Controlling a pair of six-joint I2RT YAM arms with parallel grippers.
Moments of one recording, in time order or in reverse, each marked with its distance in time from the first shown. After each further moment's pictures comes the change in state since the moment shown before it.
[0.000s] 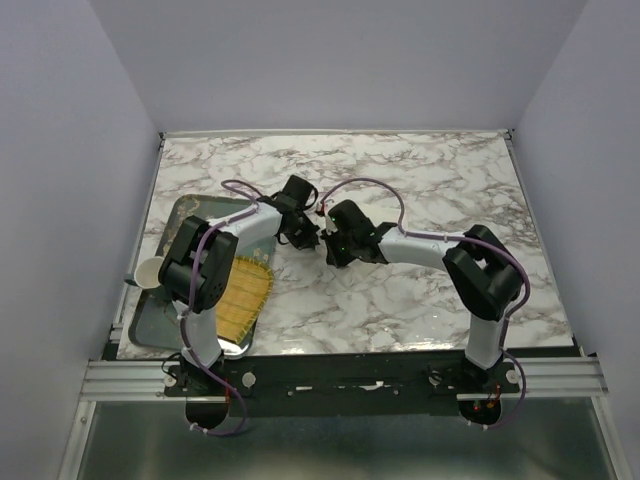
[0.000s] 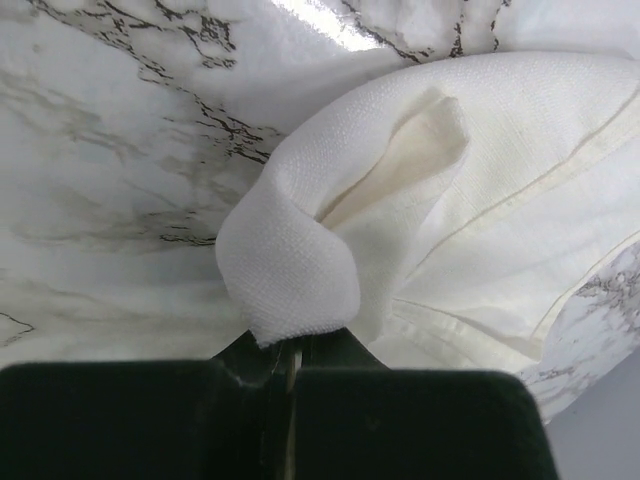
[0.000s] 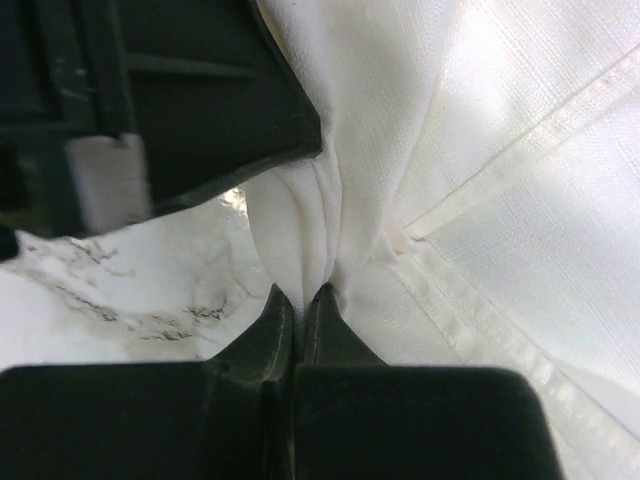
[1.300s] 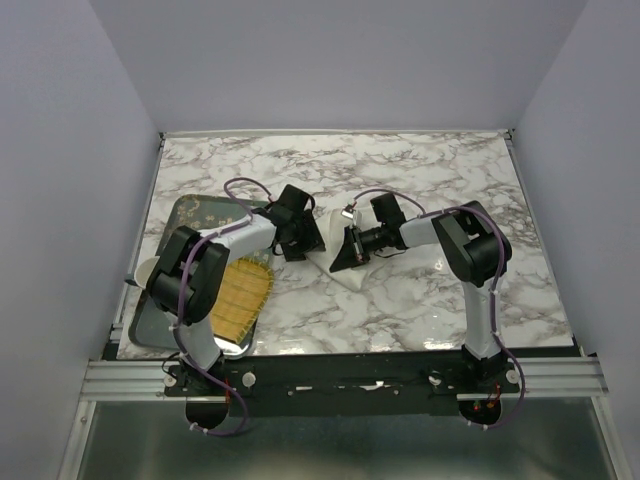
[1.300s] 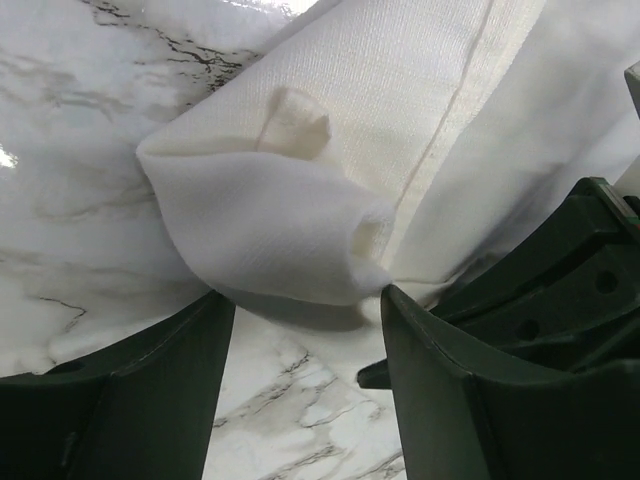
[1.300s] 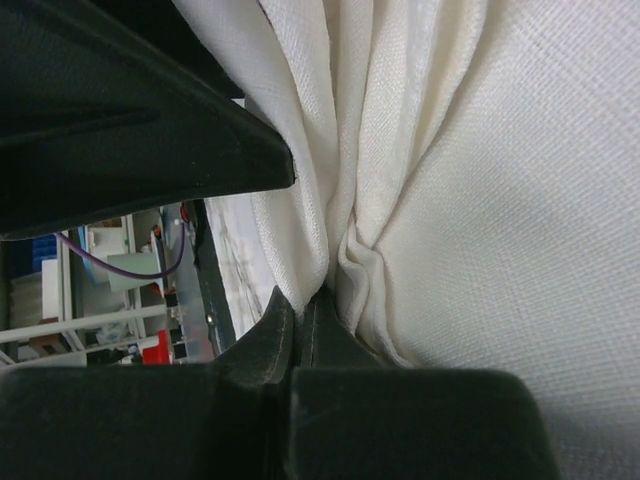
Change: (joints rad) left arm -0.012 -0.119 -0.153 0.101 0.034 0.277; right arm -0.336 0.233 -0.072 0.302 -1.068 0.232
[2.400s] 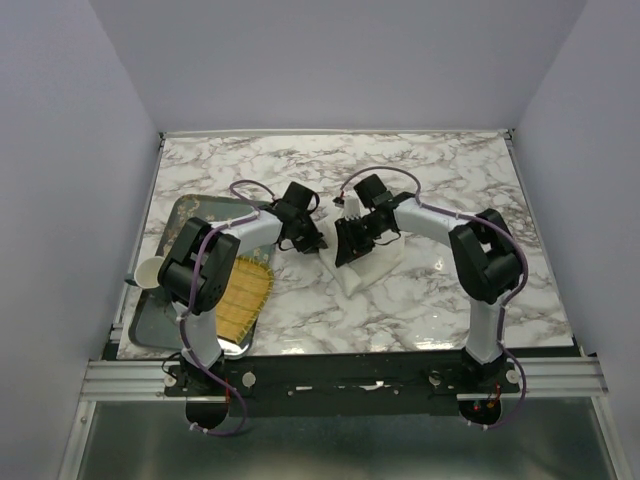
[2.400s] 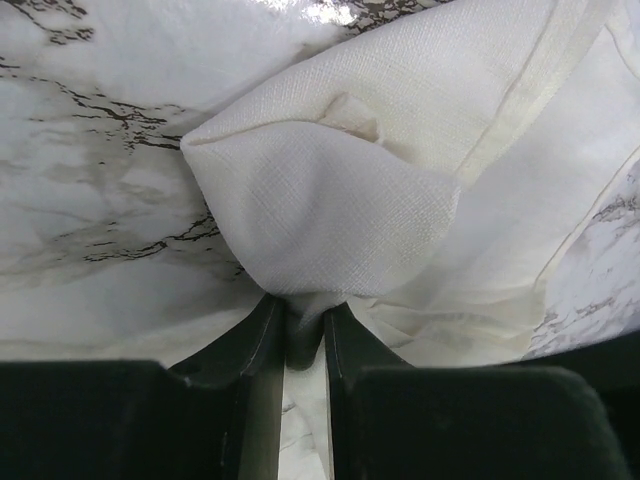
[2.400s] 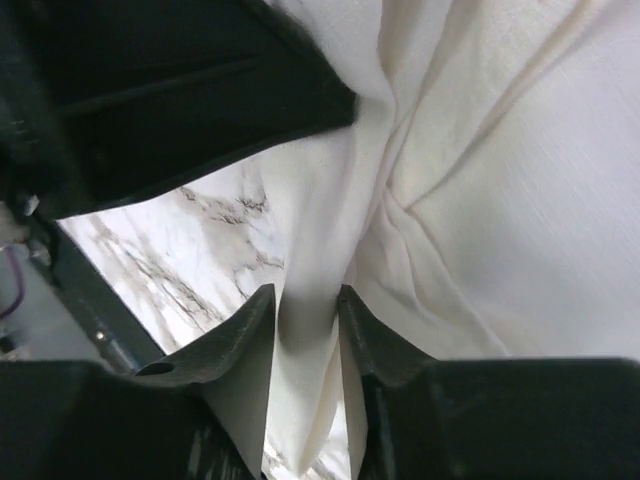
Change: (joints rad) left arm 0.004 0.103 0.059 0.060 0.055 -0.115; right arm 0.087 -0.142 0.220 -0.593 0.453 -0.248
